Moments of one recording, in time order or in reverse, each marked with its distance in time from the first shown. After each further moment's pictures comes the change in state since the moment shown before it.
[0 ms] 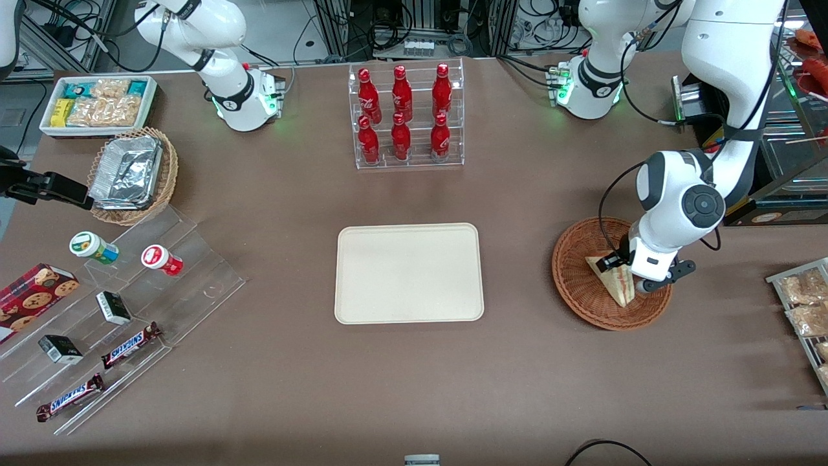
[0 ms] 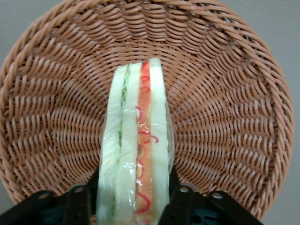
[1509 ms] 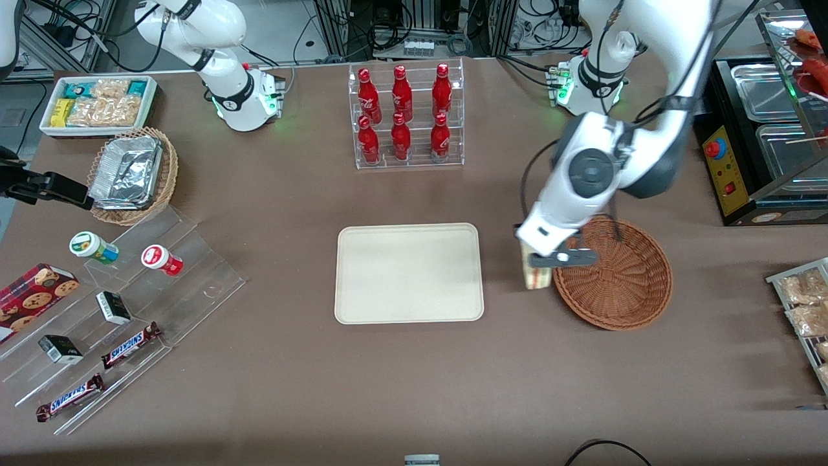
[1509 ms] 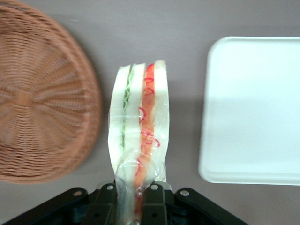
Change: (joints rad) arm -0.389 -0.007 -0.044 0.315 0.011 -0.372 -0.053
